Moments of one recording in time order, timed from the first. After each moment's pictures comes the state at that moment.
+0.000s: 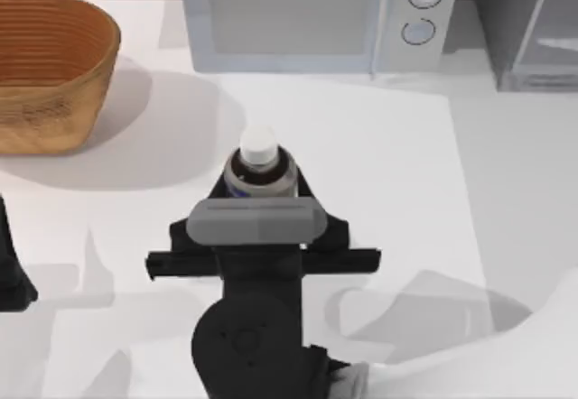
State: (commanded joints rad) left arm 0.00 0.00 0.00 0.00 0.00 0.00; right arm 1.26 2.00 0.94 1.02 1.28 0.04
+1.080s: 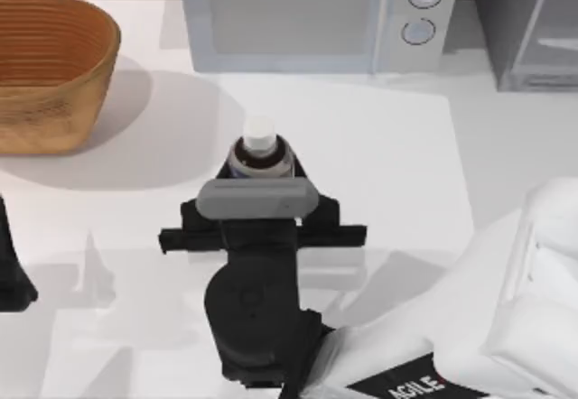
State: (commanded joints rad) left arm 0.00 0.00 0.00 0.00 0.00 0.00; right arm 1.13 2.18 1.00 1.15 1.16 0.02
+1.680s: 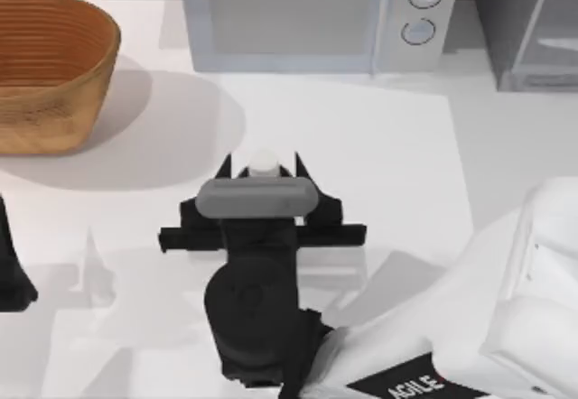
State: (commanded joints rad) left arm 0.00 0.00 0.00 0.00 0.00 0.00; right arm 1.13 2.18 1.00 1.15 1.16 0.02
